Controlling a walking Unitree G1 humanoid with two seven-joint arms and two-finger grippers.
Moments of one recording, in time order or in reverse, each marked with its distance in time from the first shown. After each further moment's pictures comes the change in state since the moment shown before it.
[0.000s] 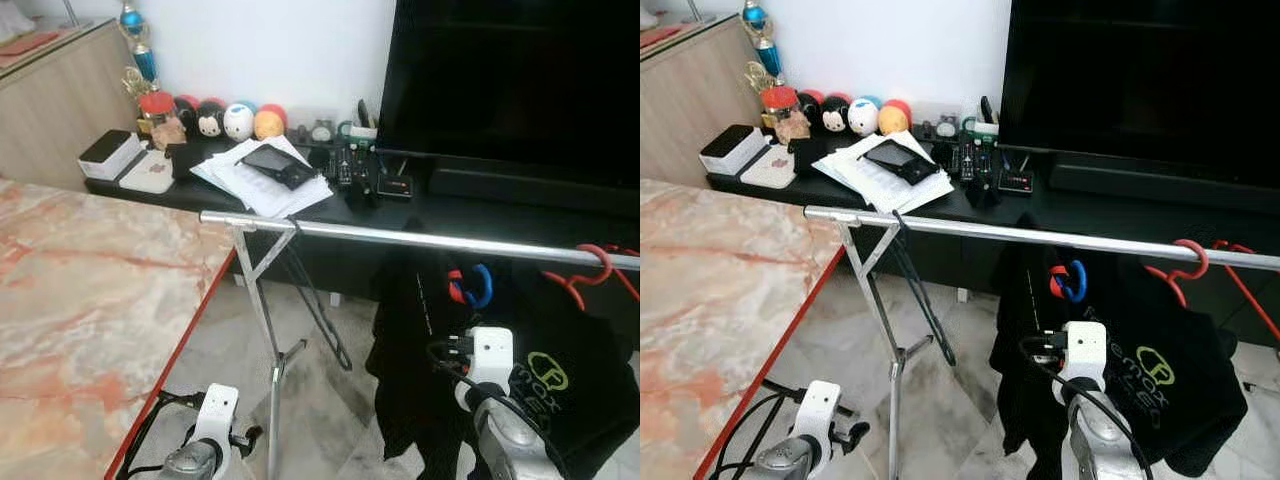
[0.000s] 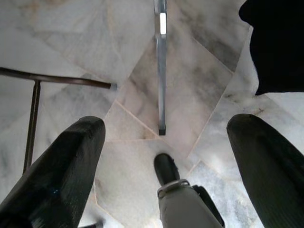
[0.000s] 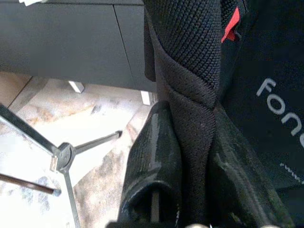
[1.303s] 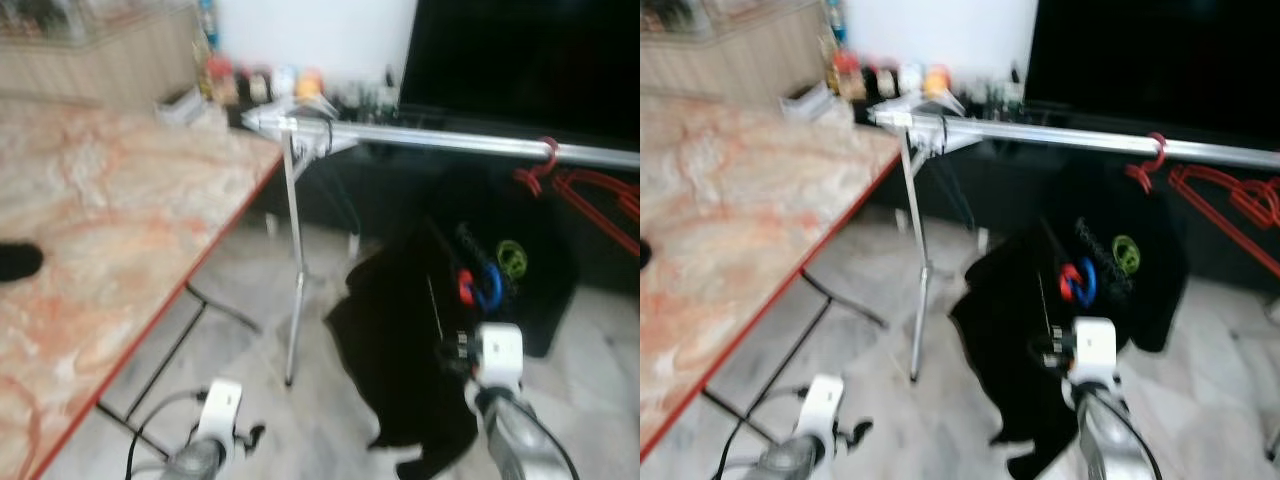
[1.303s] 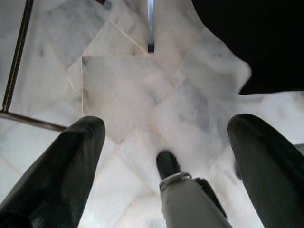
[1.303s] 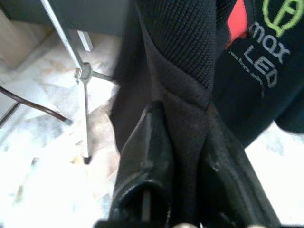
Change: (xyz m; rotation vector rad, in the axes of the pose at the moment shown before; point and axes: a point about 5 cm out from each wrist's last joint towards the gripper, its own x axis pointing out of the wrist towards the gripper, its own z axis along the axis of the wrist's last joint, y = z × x) left arm 0.000 0.003 0.001 0.000 -0.002 0.004; right arm 0.000 -0.005 0.000 -0.003 0.022 -0.022
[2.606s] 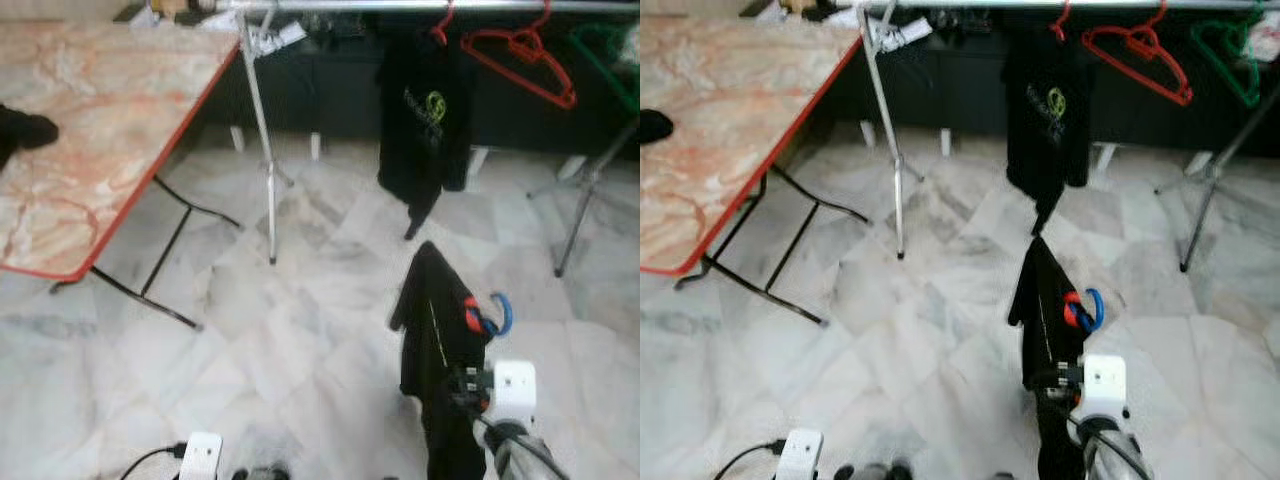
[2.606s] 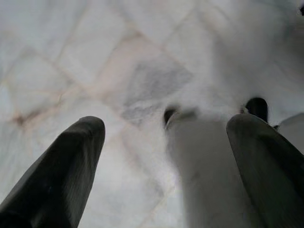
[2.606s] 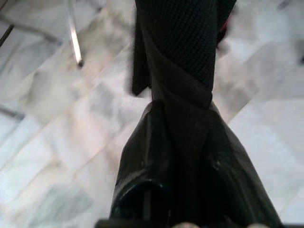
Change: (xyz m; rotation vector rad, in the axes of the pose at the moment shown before) left arm -0.015 -0.006 -0.042 -0.062 0.005 0.070; right arm -0.024 -0.005 0.012 -0.007 -0.058 -0.013
